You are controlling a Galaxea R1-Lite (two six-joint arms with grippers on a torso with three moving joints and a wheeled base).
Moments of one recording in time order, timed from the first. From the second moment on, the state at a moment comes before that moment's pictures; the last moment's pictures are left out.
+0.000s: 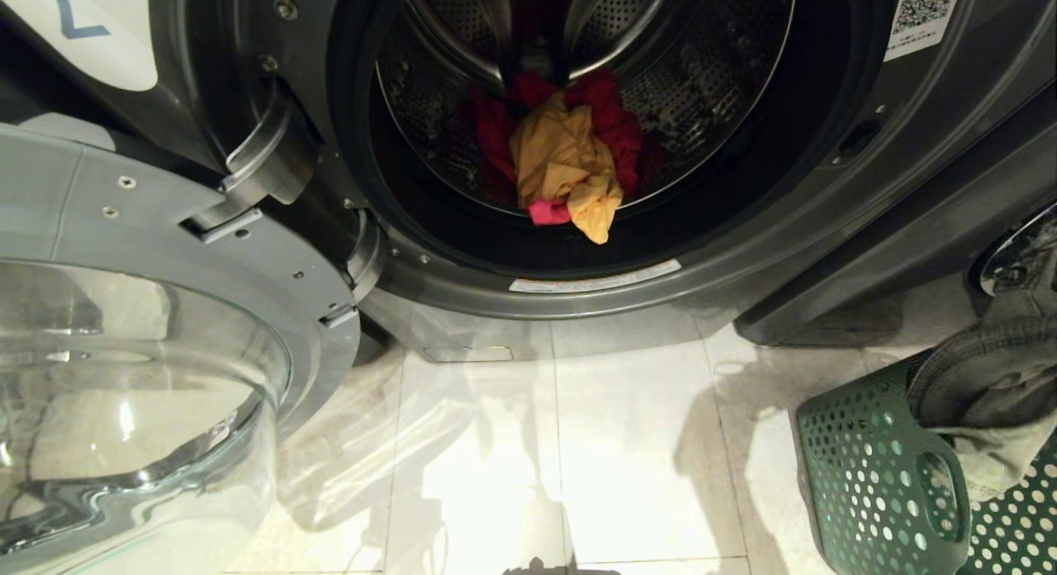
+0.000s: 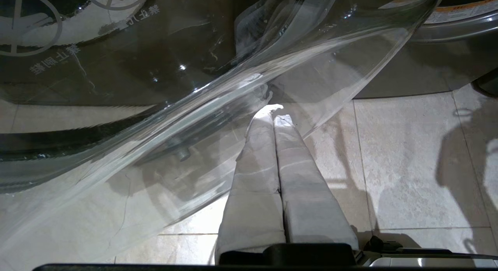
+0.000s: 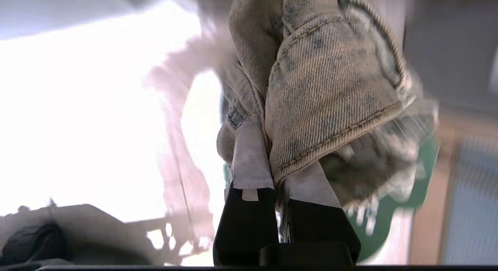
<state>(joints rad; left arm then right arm) 0.00 0.00 0.00 -0.11 0.01 -0.03 -0.60 1.26 -0.92 0.05 0.35 -0.26</state>
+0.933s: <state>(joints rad) 0.00 0.00 0.00 -0.11 0.01 -0.03 0.16 0.97 -1.15 0.34 0.56 -0.32</state>
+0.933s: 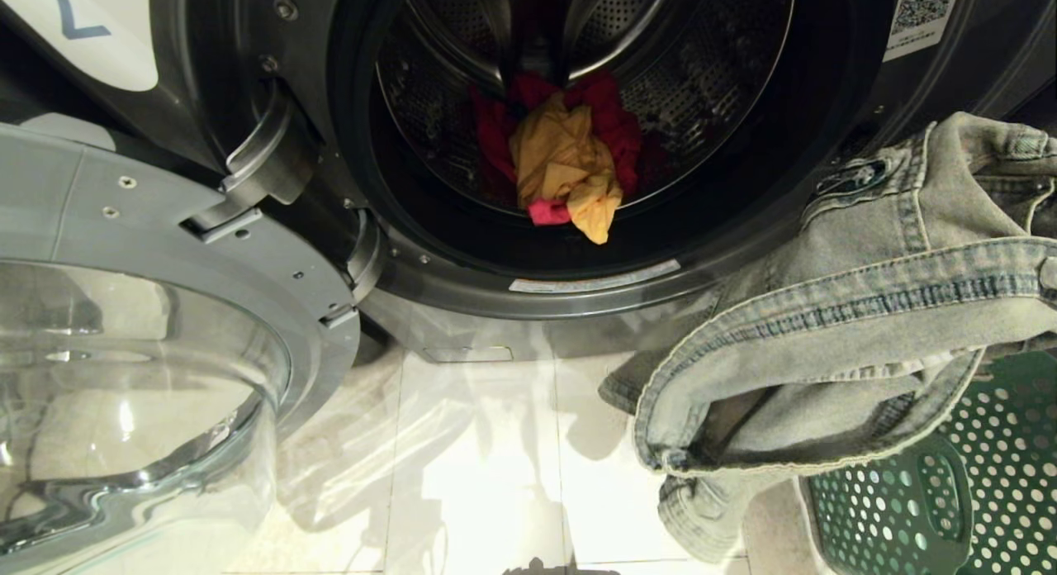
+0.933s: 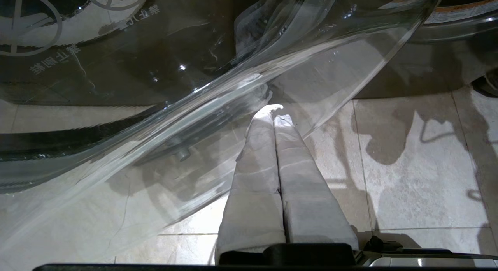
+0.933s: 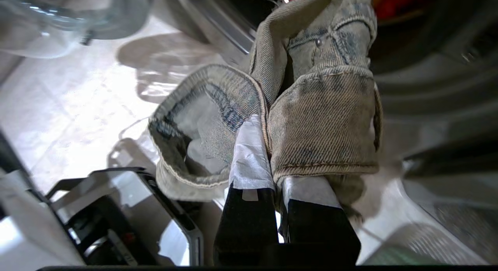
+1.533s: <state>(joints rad) 0.00 0.00 0.00 -0.11 0.01 -0.03 0.60 1.25 -1.30 0.05 0.29 -0.25</state>
